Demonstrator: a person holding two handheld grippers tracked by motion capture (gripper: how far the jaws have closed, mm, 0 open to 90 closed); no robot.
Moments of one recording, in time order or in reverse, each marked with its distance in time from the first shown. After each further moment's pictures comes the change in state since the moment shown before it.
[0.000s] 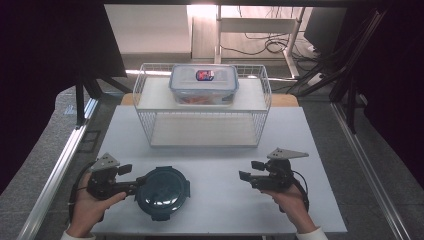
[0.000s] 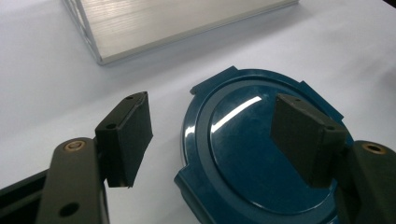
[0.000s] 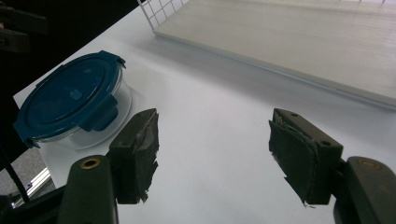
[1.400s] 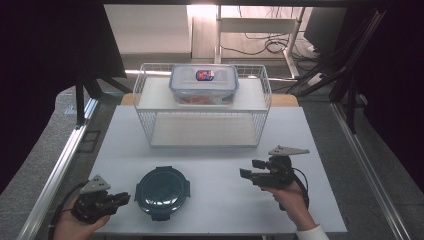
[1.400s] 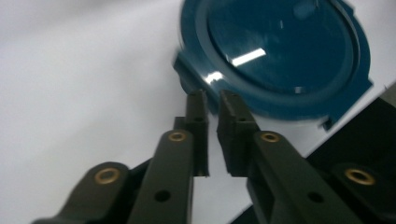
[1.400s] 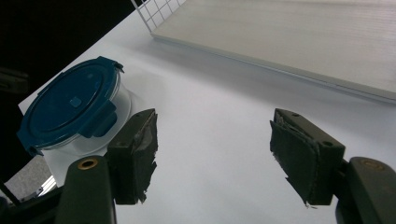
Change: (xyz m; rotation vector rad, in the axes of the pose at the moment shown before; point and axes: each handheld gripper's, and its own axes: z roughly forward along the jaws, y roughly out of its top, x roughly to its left) left arm -0.001 -0.051 -0.020 0.187 -0.017 0.019; right arm -0.007 0.003 0.001 0.012 0.013 0.055
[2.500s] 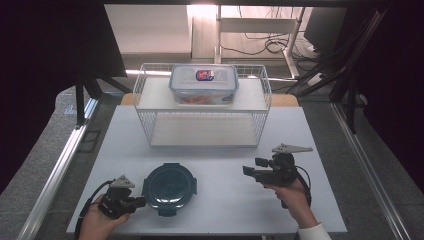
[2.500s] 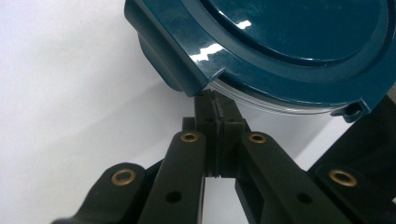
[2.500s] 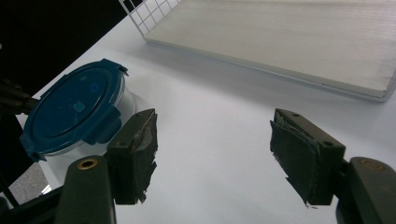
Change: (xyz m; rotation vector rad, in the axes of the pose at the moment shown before) left arm -0.010 0.017 0.053 0.106 -0.071 0.003; right arm -0.011 0.002 -0.003 -0.010 -0.009 0.029
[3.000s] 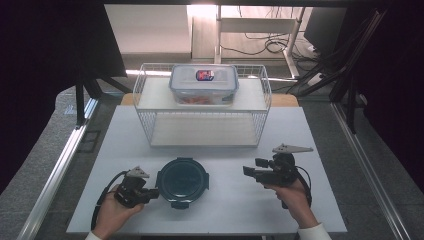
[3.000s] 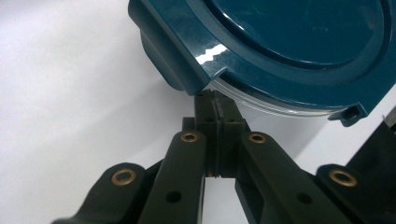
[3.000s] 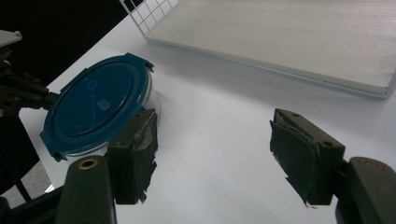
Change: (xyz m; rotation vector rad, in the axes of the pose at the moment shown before) left arm -0.009 0.034 0.022 0.000 -0.030 0.009; right arm -0.001 -0.001 -0.001 0.006 0.005 0.011
